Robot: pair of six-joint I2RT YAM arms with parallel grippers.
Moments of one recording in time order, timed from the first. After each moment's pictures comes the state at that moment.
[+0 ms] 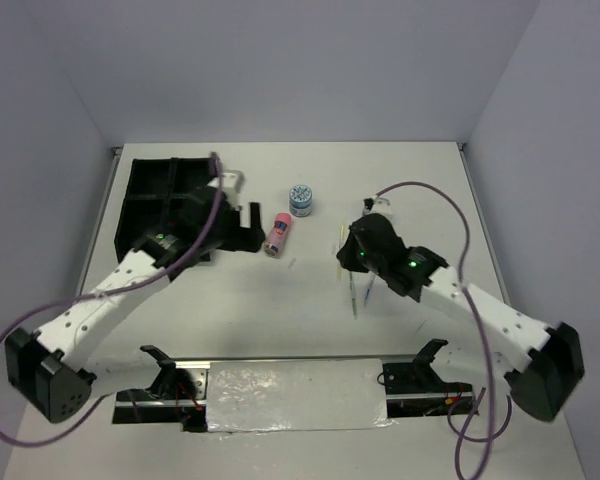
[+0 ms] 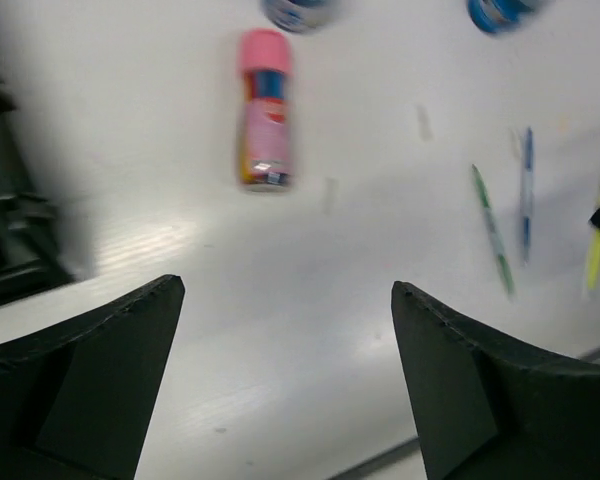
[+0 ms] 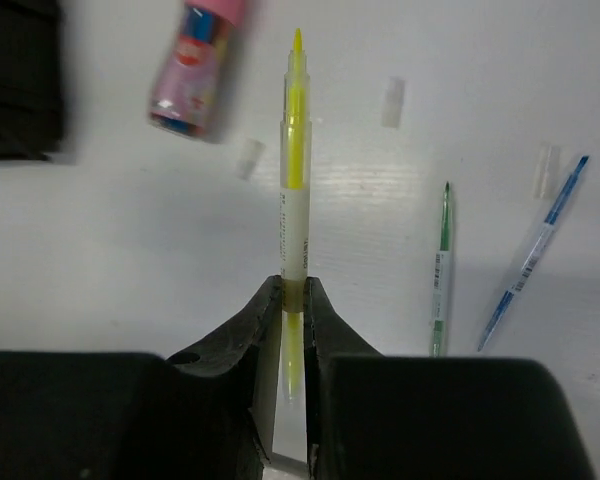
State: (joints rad) left arm -0.51 1.14 1.06 -0.55 -0.09 -0.38; right arm 0.71 1.13 0.85 -0.47 0.24 0.74
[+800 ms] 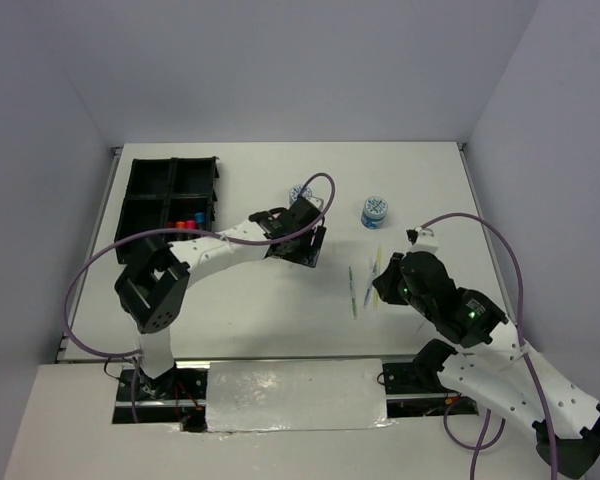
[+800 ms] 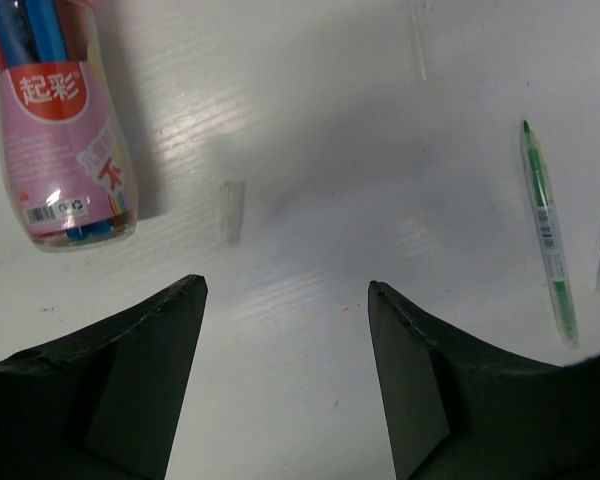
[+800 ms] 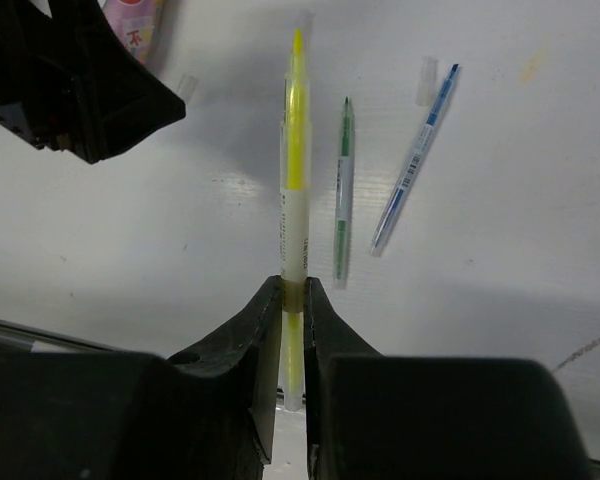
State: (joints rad) left arm -0.82 1.82 1.36 -0.55 -0.18 -0.45; right arm 0.71 0.61 0.71 -0.78 0.29 0.70
